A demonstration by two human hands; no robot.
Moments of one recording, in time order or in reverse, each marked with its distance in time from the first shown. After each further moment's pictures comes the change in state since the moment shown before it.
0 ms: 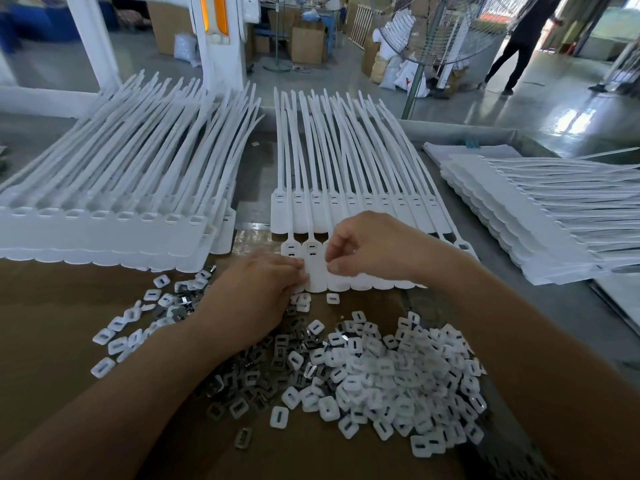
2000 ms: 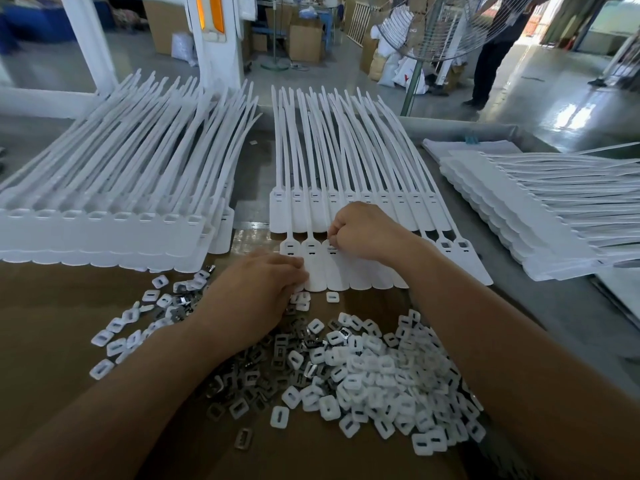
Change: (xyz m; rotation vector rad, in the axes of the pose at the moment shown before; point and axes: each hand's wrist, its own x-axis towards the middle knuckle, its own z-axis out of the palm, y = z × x) left_hand -0.003 -0.003 0.001 0.005 -0.024 -0.011; right_hand 0.048 0.014 0.015 -0.099 0.142 0.256
